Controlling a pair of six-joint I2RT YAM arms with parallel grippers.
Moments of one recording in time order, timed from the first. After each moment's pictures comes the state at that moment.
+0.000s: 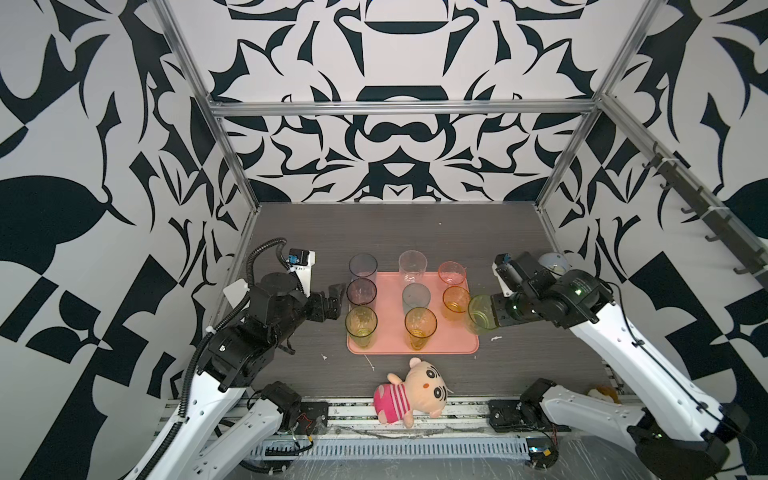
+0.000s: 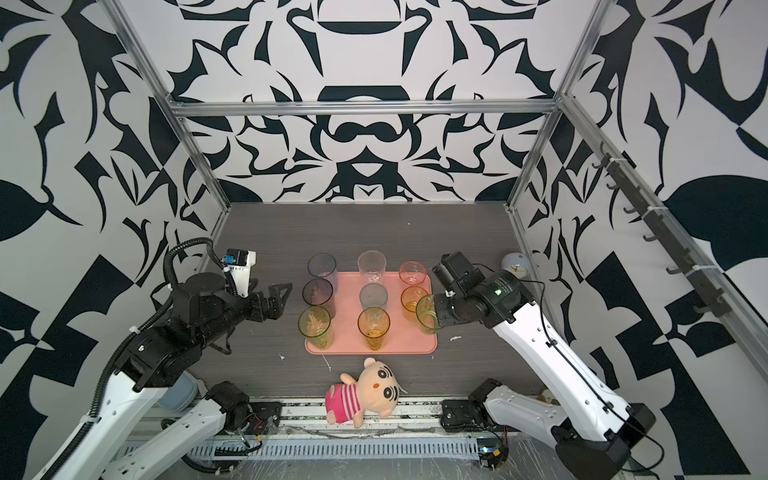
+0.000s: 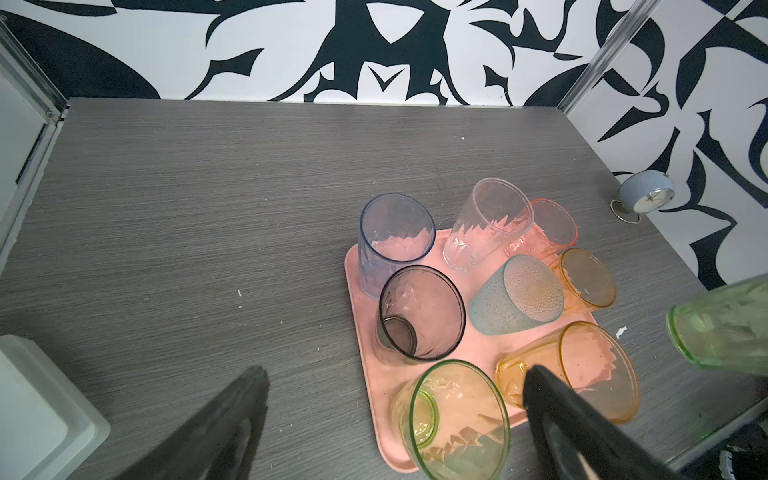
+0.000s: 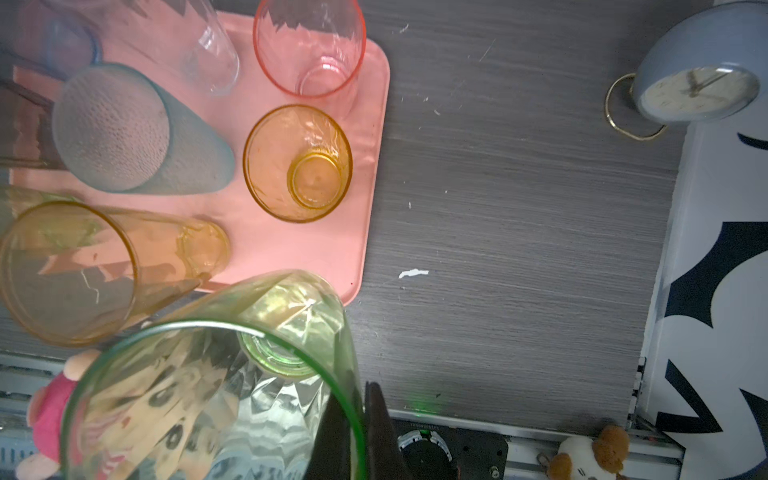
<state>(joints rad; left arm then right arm) -0.56 0.68 0.96 -0.78 -0.09 -0.30 0.62 1.05 1.23 -1.40 0.15 0.46</state>
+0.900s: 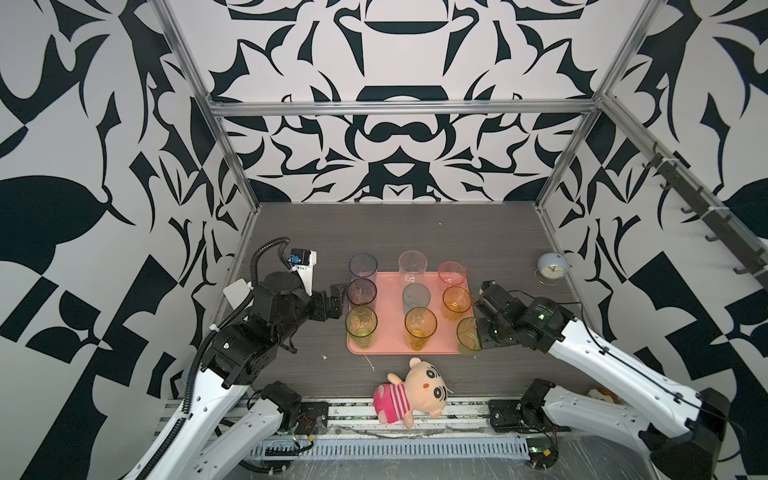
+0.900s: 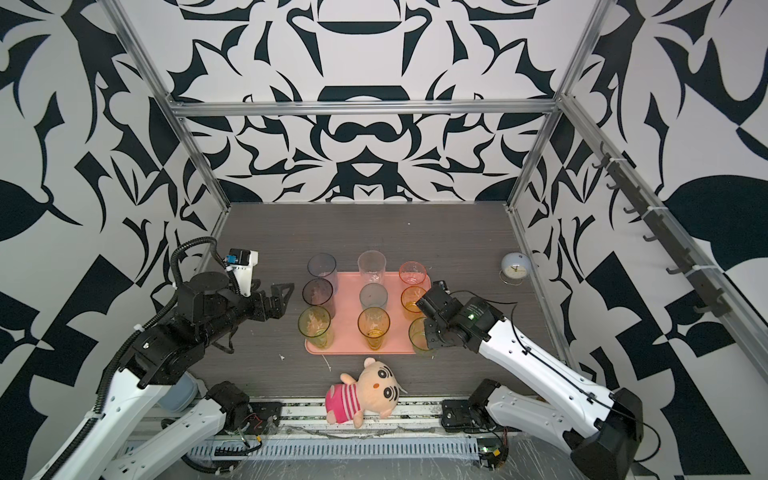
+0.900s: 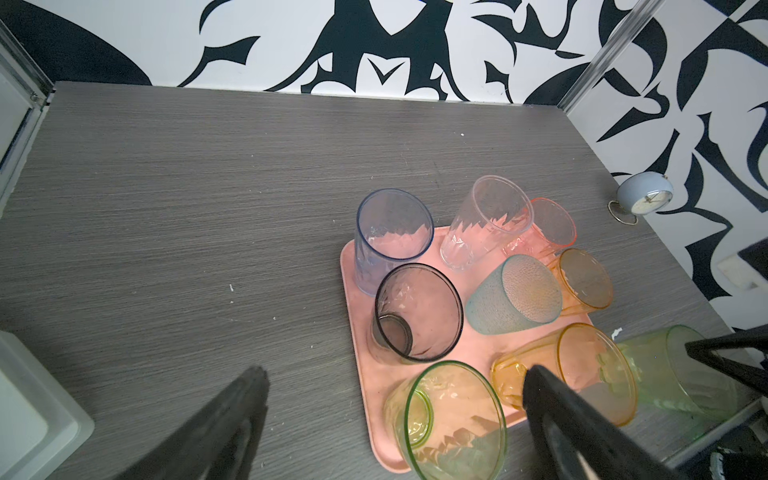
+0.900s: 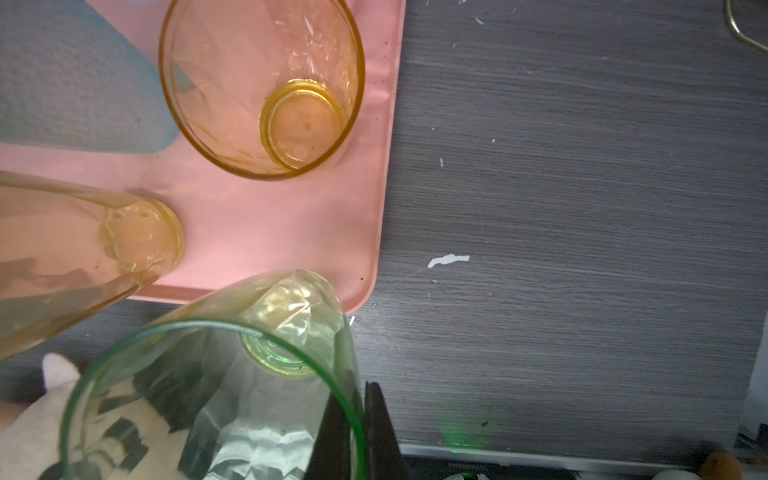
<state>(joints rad) -0.56 0.69 0.94 -0.77 -0.09 -0.33 0.75 0.99 0.87 -1.14 0.20 0.63</state>
